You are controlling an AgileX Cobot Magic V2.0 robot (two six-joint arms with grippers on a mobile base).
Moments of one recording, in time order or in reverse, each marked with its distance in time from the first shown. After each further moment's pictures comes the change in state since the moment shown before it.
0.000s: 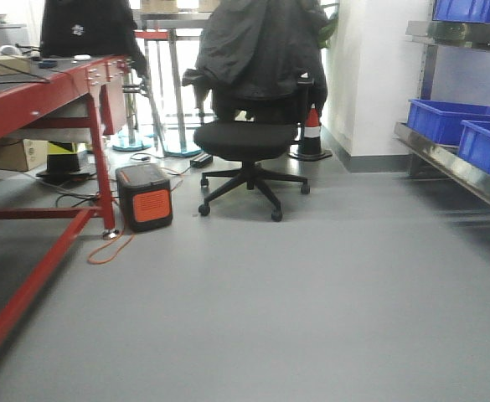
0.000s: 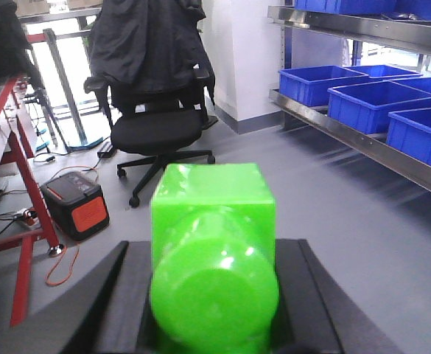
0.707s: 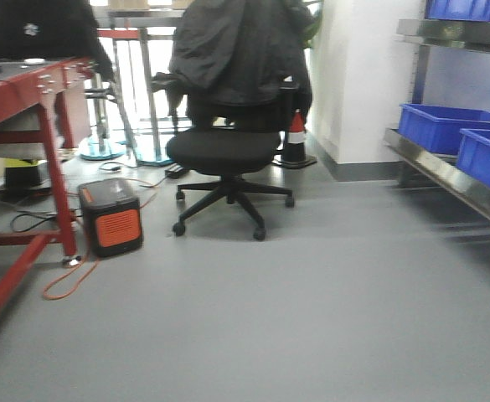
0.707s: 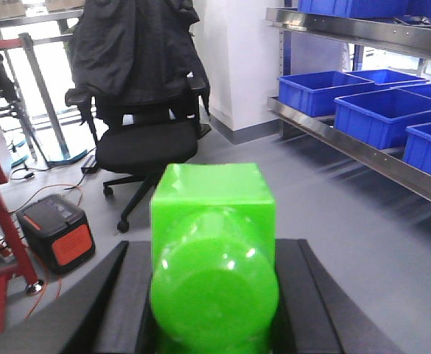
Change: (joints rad) left arm 0.000 0.000 0.000 0.000 0.000 0.000; right arm 0.000 -0.002 0.000 0.000 0.000 0.000
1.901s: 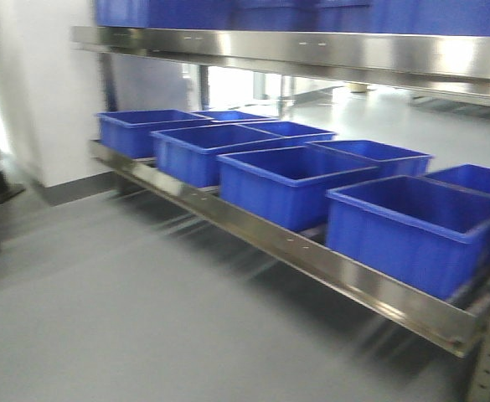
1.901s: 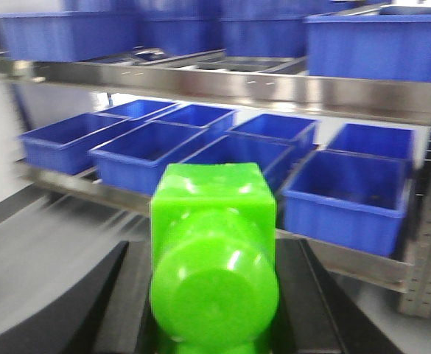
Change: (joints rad) left arm 0.000 0.000 0.000 0.000 0.000 0.000; right arm 0.000 0.000 0.000 0.000 0.000 0.000
